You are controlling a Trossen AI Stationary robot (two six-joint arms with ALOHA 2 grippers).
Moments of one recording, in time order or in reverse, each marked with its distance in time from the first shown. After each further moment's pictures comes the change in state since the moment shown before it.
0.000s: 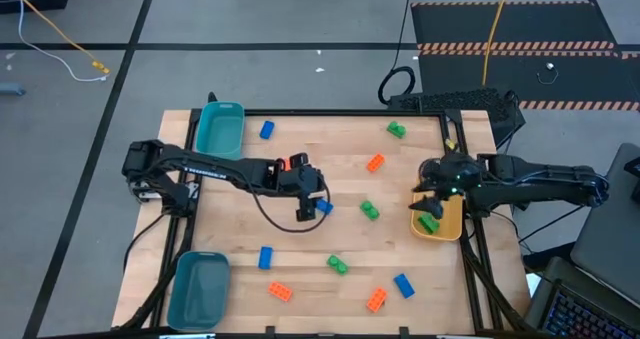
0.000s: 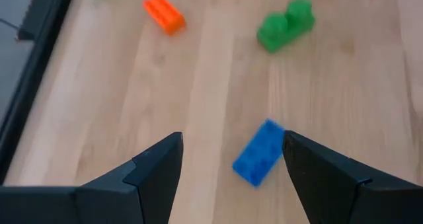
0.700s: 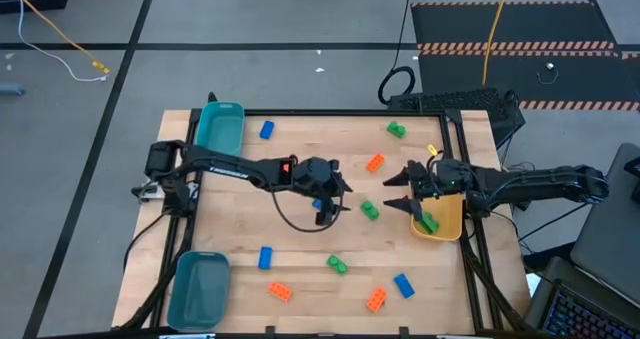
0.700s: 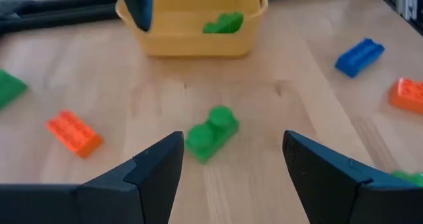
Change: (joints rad) left arm 0.067 0.165 0.001 0.504 0.397 0.154; right arm 0.002 0.076 -0.288 0.763 0.099 -0.197
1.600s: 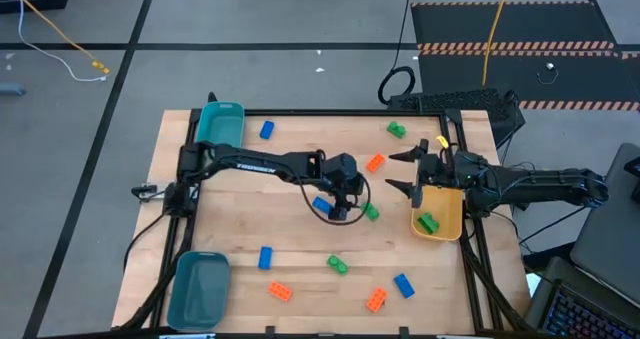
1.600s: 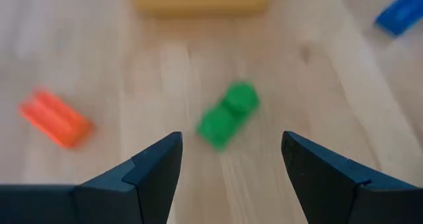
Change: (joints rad) left arm 0.039 0.232 0.351 -0.408 0.023 0.067; right arm -0.006 -0.093 0.072 0.047 0.203 -0.334
